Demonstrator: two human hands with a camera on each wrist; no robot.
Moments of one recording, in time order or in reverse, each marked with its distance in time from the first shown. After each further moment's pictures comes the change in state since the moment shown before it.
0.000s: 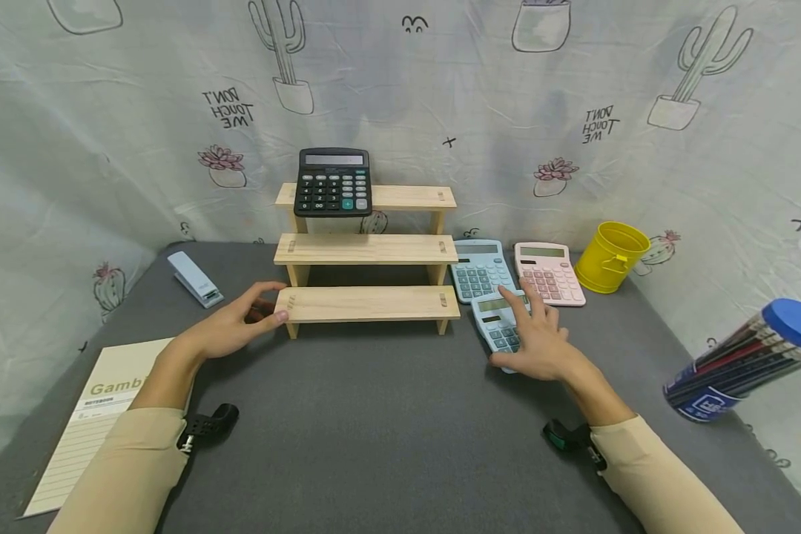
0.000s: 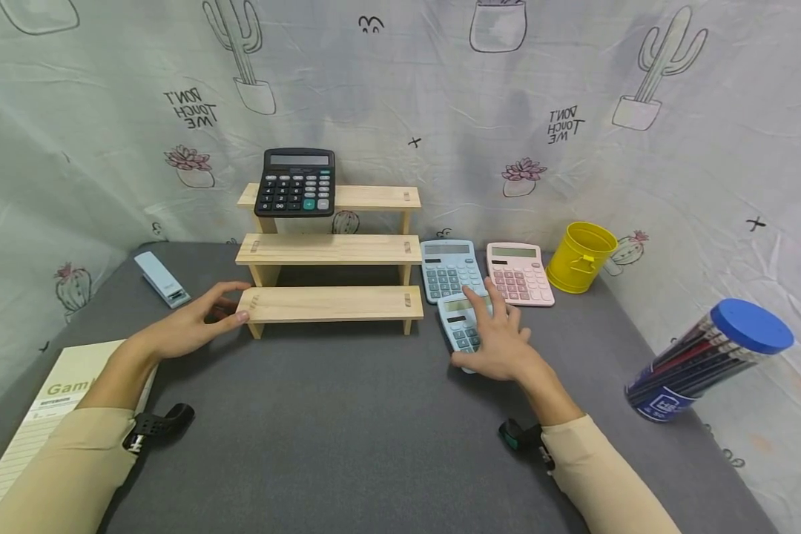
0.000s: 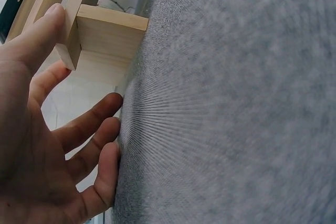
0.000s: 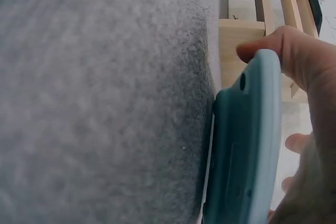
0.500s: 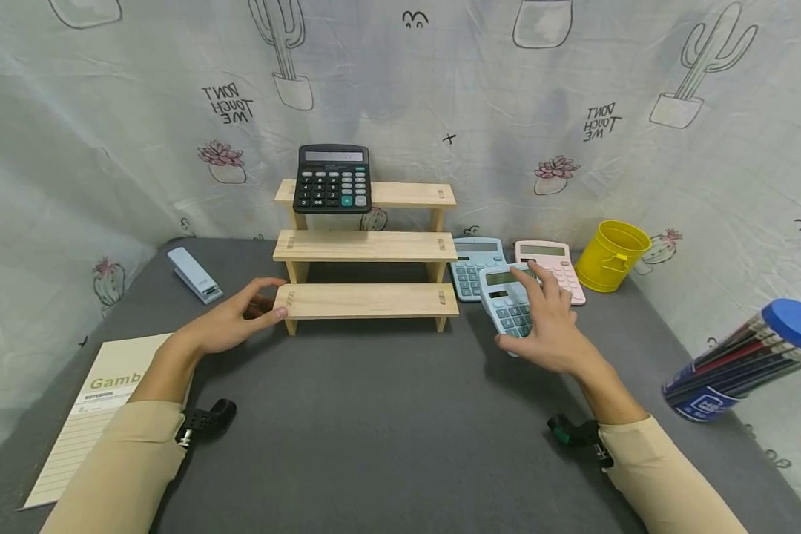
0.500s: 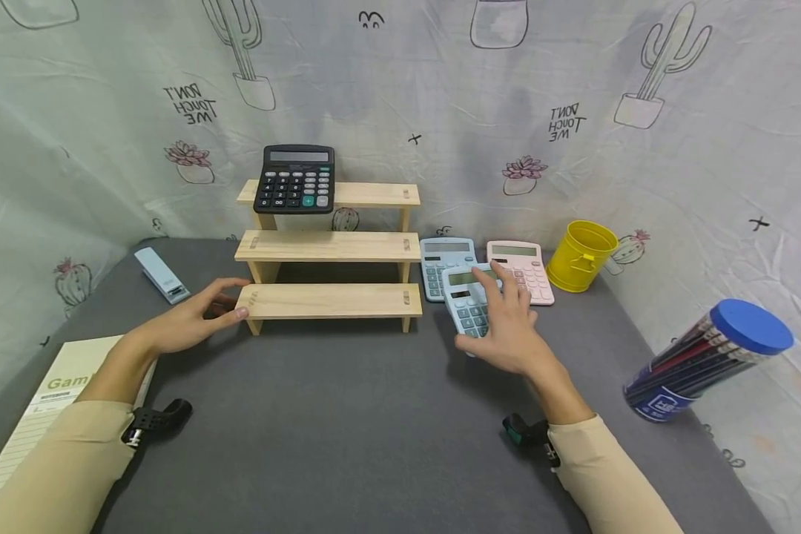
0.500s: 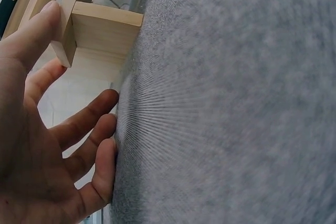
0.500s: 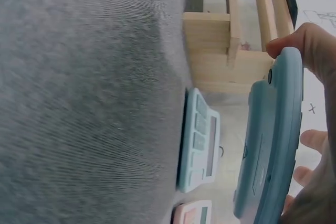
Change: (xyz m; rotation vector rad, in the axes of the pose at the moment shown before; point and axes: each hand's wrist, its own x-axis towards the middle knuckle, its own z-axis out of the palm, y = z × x) left_hand 0.000 0.001 0.000 -0.002 0.002 0.009; right_hand 0.000 -0.001 -0.017 0.099 0.196 -0.089
